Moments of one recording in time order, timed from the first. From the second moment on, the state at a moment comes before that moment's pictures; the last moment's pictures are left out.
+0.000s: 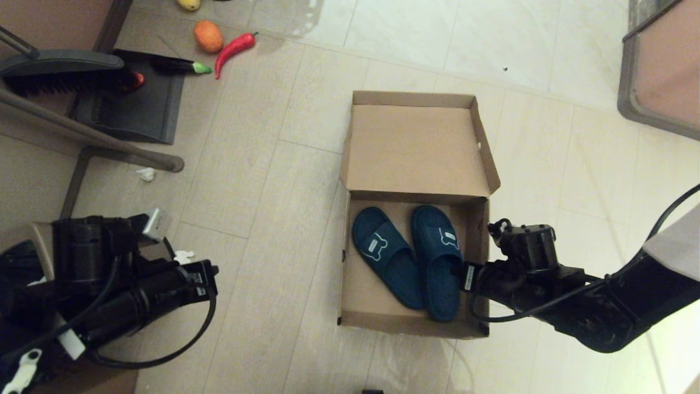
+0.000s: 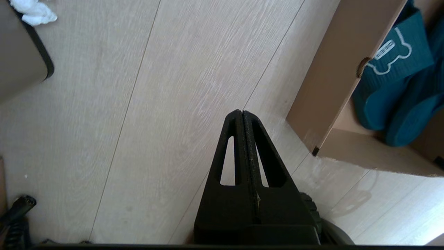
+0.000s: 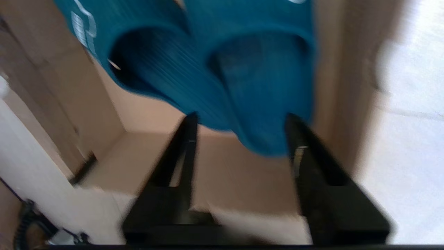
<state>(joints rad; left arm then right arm) -0.25 1.53 -0.52 -0.57 0.12 -0.25 0.36 2.00 -0.73 -0.76 -0.10 0.45</state>
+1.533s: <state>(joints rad) -0.25 1.63 -0.56 -0.57 0.12 -0.25 0.38 2.36 -1.16 -0.82 -0.13 0.78</state>
